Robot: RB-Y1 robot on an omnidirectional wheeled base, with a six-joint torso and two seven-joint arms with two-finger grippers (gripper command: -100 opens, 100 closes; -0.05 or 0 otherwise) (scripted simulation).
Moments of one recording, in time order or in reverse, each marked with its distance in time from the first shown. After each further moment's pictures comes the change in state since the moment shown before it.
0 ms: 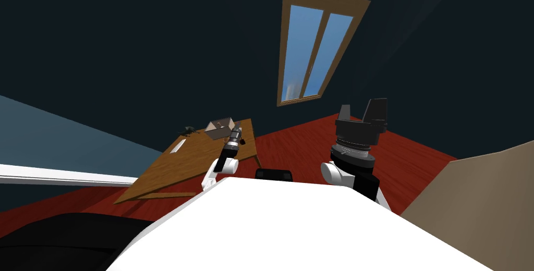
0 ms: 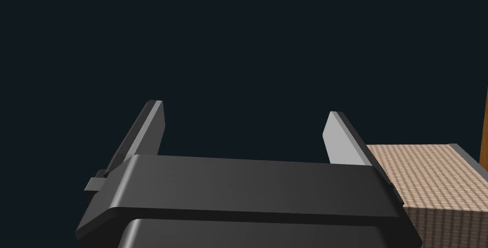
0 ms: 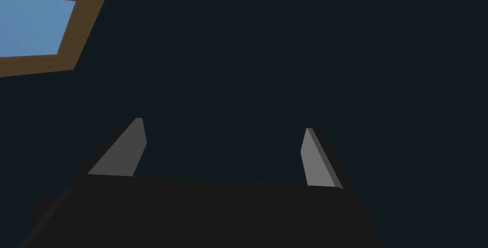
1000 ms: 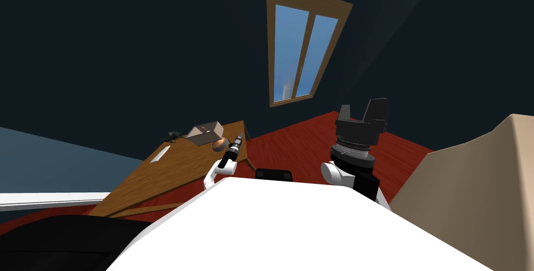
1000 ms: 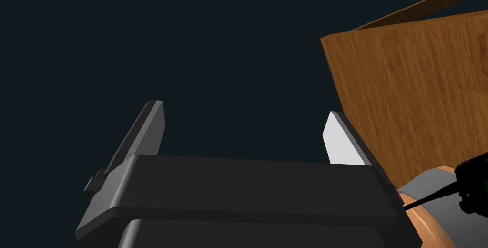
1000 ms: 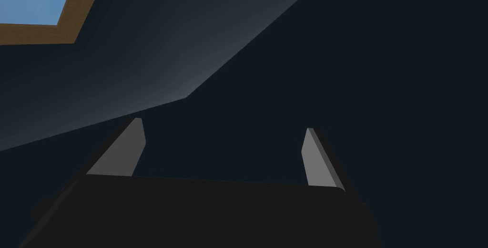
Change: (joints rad) left arm -0.045 0.082 0.004 0.246 -0.007 0.224 -0.027; right arm 0.000 0.000 0.000 0.000 0.000 0.000 0.000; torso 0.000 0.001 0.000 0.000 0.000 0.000
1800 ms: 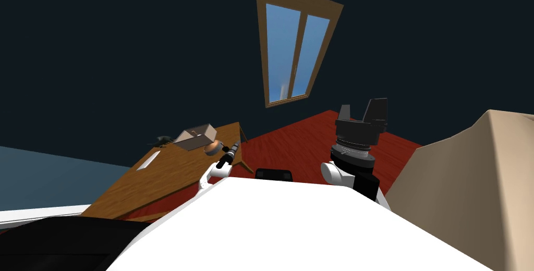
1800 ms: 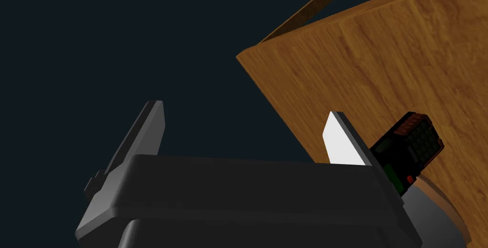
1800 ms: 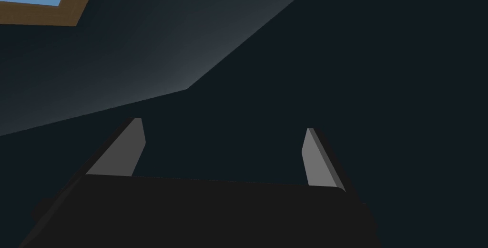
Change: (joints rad) left arm -0.024 0.110 0.003 0.200 -0.018 0.134 -0.022; right arm 0.000 0.000 0.000 0.000 0.000 0.000 0.000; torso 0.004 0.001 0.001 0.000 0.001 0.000
